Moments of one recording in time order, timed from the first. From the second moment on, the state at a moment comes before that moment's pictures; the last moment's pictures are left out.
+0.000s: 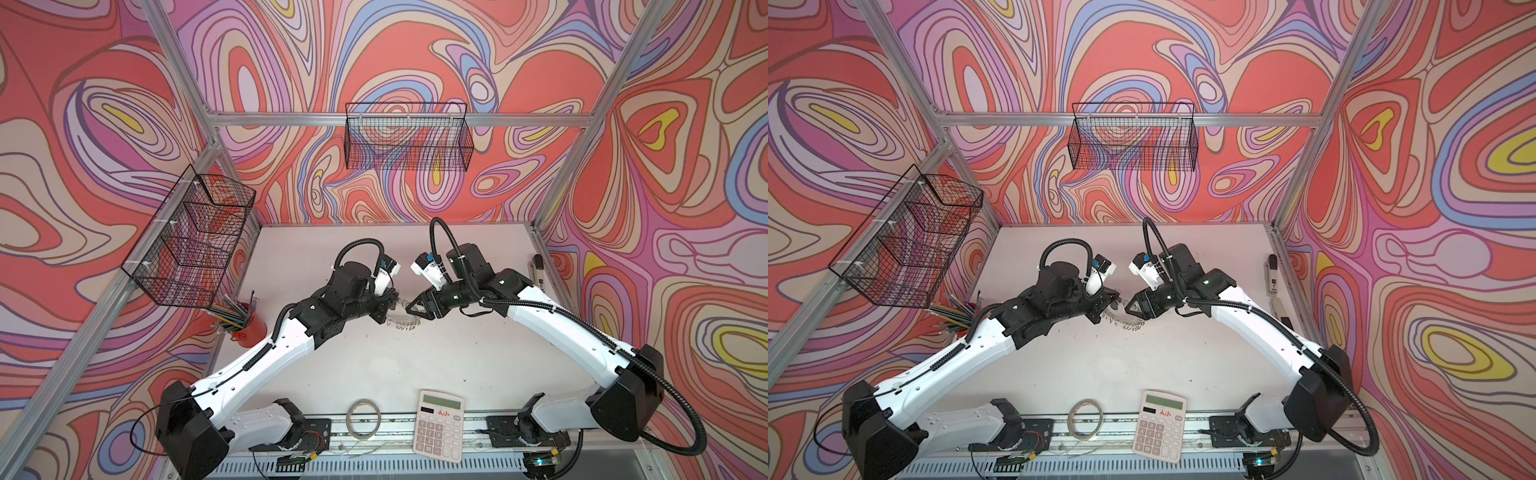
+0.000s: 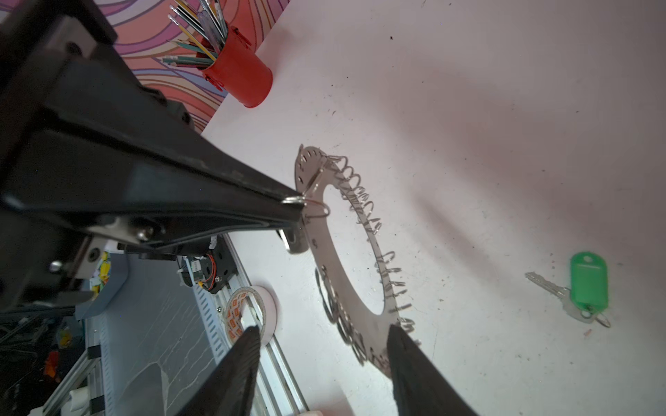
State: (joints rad) left arm -0.70 1.20 1.04 -0.40 0.17 -0.10; right arm 0.62 1.38 1.25 -0.69 -0.52 0.10
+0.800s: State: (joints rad) left arm -0.69 1.22 1.20 -0.48 0.26 -0.27; right arm 0.70 1.31 1.17 -0.49 -0.36 0.02
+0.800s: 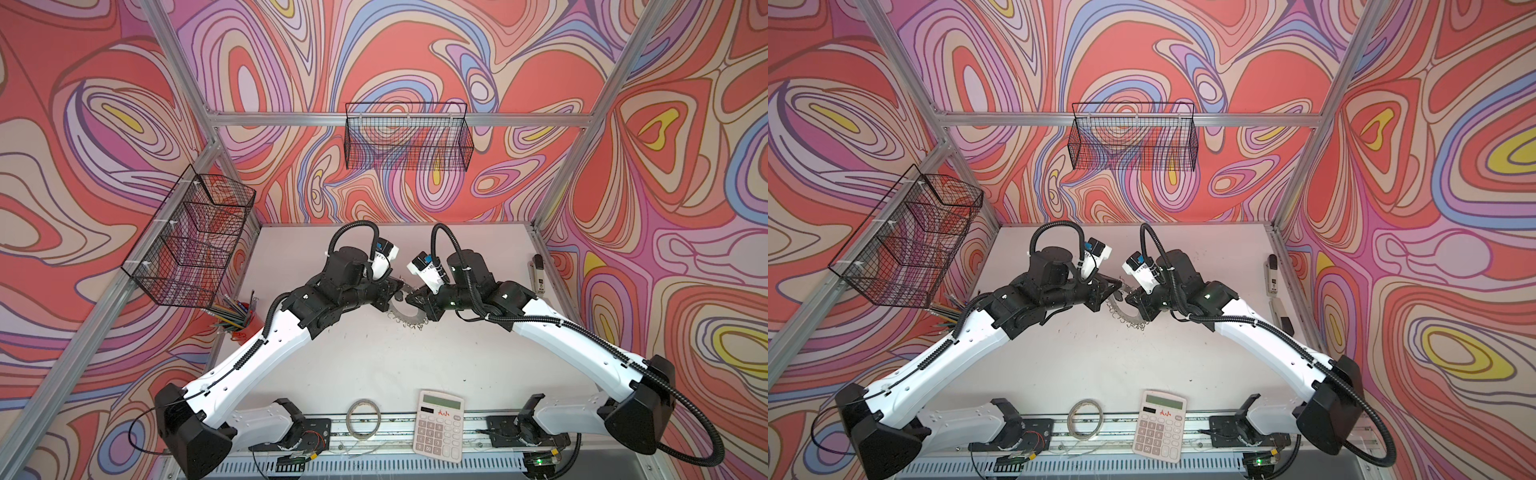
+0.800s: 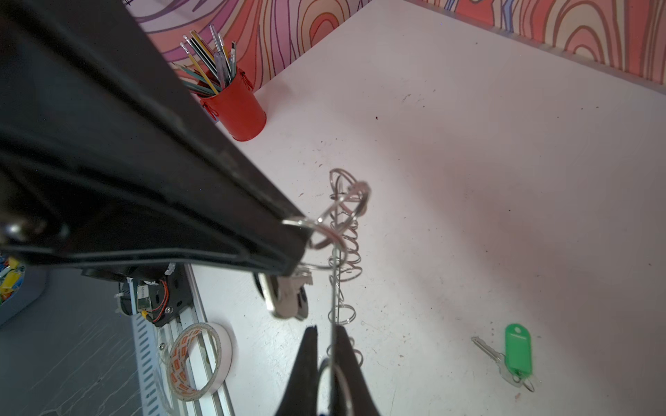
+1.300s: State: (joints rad) left arm -0.68 1.24 1.24 -0.50 0.28 -0.33; right arm 0.71 1.28 1.15 -0.43 -0.29 0.02
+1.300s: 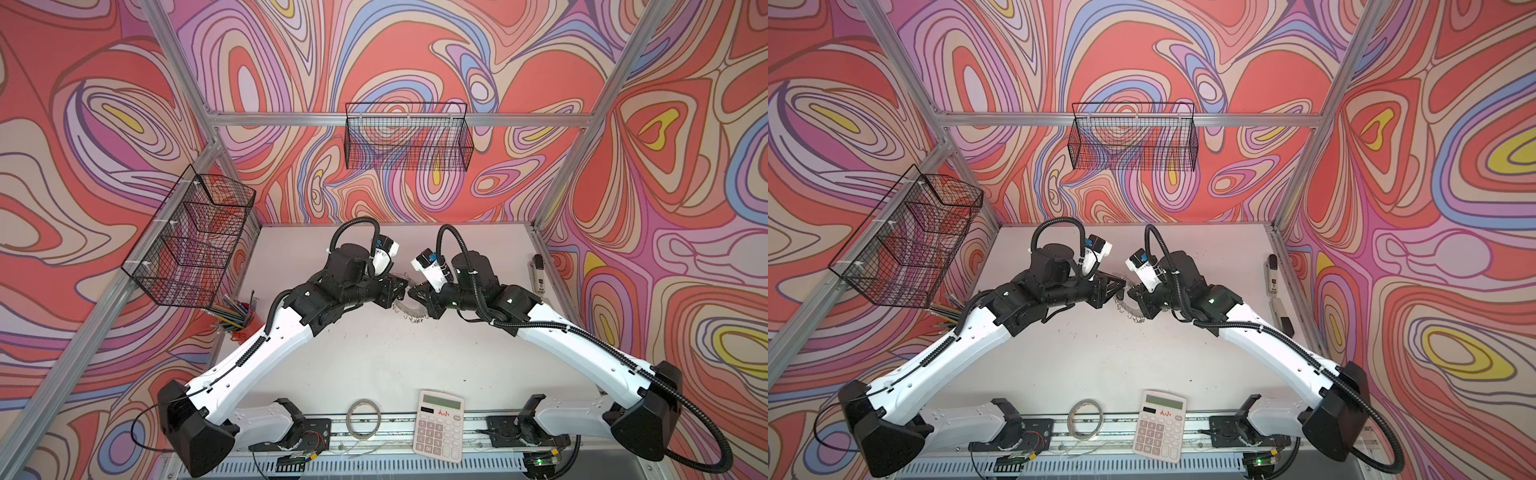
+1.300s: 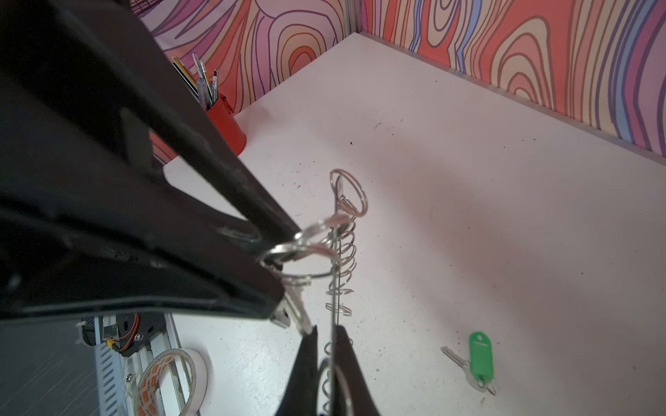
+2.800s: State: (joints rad) left arm -0.88 1.18 1.10 -0.27 -0.08 0.47; right arm 0.73 1.34 1.30 -0.58 -0.24 0.17
